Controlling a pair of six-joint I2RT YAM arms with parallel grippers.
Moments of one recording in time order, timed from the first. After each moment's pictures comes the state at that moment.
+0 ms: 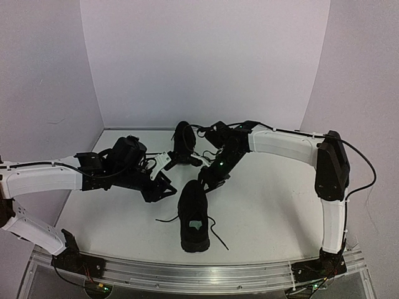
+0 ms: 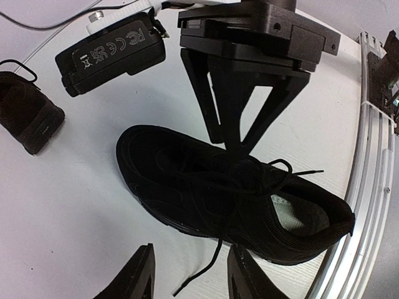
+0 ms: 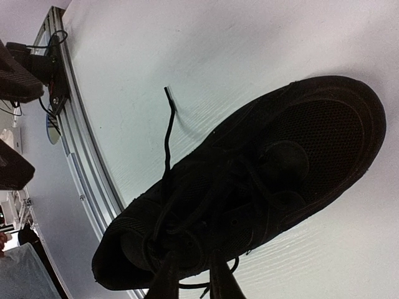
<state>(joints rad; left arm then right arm) -0.93 1.30 0.92 -0.31 0.14 0.08 0.82 2.07 1.77 -0.95 -0.58 -0.01</state>
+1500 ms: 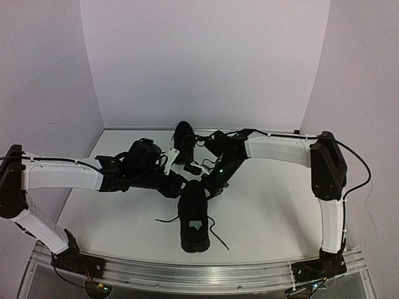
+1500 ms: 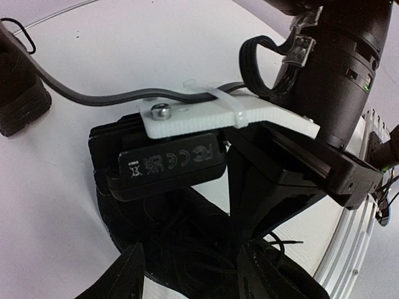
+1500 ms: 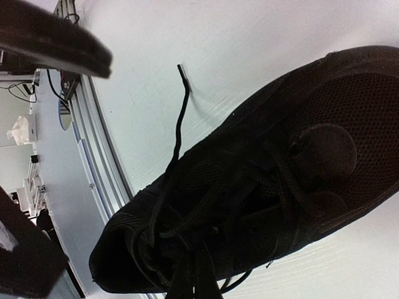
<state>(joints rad) -0.94 1.47 0.93 -0.06 0.11 -0.28 0.82 2.10 1.71 -0.91 -0.69 -0.02</state>
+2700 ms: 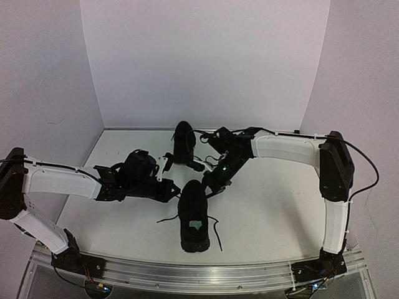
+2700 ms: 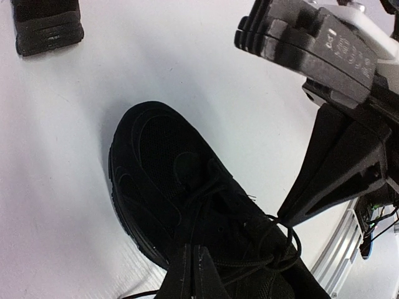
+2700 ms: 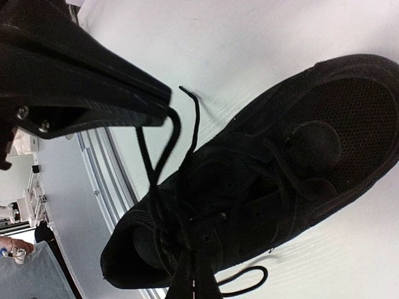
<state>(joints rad) -0.93 1.45 0.80 0.02 0.07 -0.53 0.81 2.03 1.65 -0.86 -0.66 0.03</state>
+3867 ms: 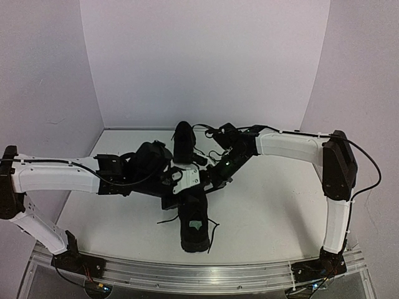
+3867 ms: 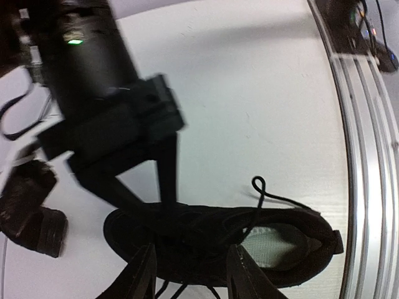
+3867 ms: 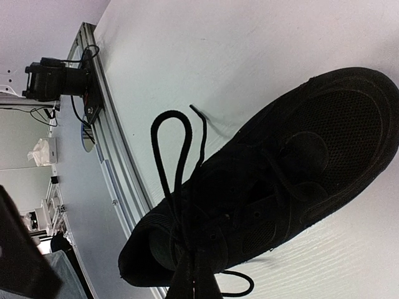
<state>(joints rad) -1.09 1.43 1.05 -0.24 0.09 0.41 0.77 2.01 1.63 -0.81 -0.74 0.08</state>
